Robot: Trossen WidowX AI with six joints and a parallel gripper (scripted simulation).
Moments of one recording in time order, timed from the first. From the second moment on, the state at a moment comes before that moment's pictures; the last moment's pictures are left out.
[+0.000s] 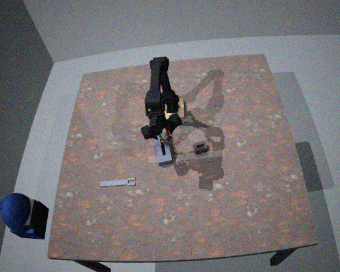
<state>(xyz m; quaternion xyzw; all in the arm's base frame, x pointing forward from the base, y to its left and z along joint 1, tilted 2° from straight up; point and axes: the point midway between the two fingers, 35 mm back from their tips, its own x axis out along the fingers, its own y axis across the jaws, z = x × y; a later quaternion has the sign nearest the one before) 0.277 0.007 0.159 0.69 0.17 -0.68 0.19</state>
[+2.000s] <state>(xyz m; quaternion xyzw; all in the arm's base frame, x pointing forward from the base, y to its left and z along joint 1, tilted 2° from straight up) 0.268 -0.022 0.153 0.71 0.08 -0.69 0.11</state>
